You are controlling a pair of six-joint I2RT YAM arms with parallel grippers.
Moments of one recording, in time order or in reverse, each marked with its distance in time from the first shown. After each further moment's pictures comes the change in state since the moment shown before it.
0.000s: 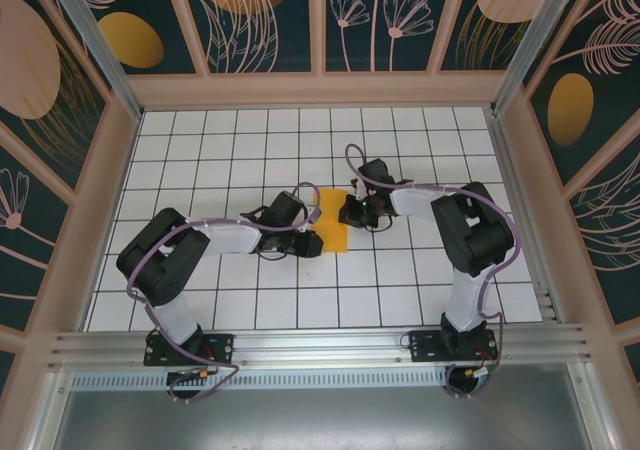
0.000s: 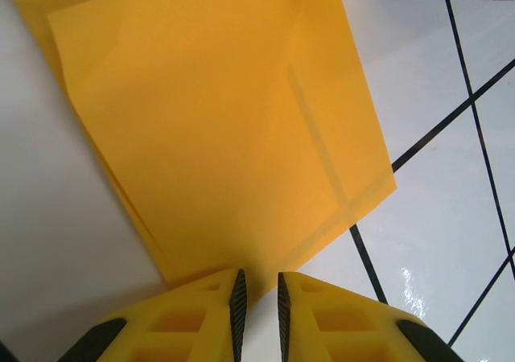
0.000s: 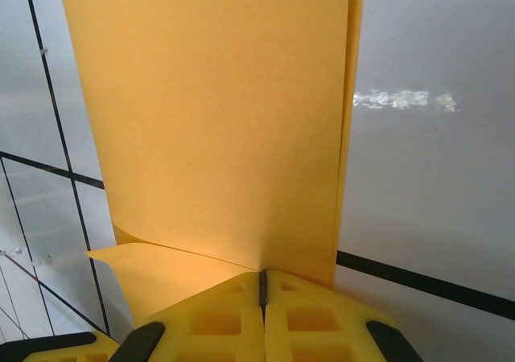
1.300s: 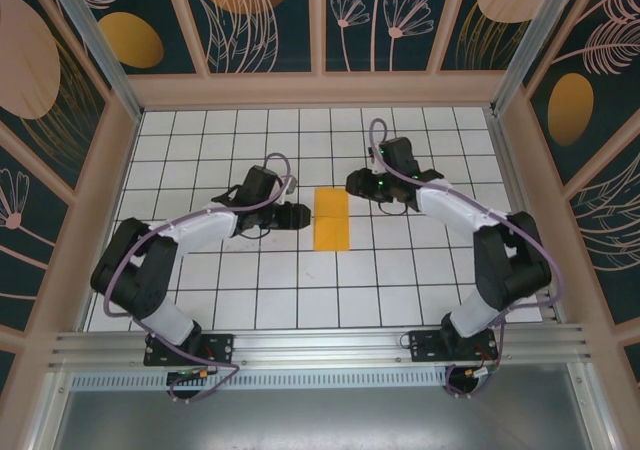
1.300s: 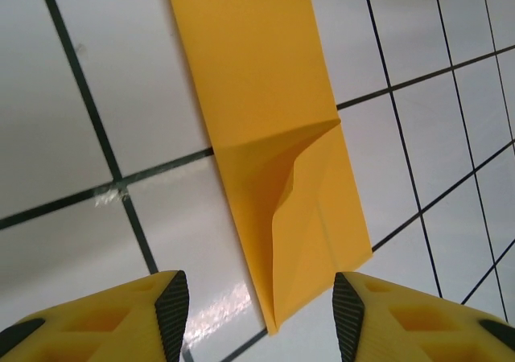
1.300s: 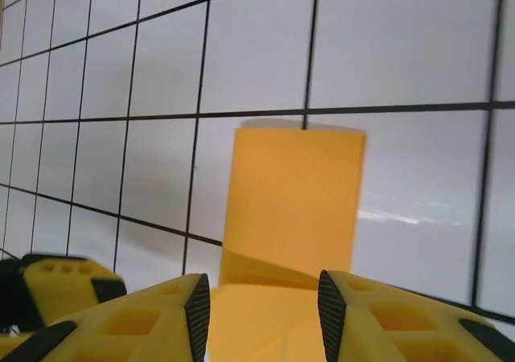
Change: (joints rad) left arm 0.175 -0.114 0.085 -0.087 0.015 -0.026; right arm -0.071 -0.320 -0.023 -0.008 0.121 -0.071
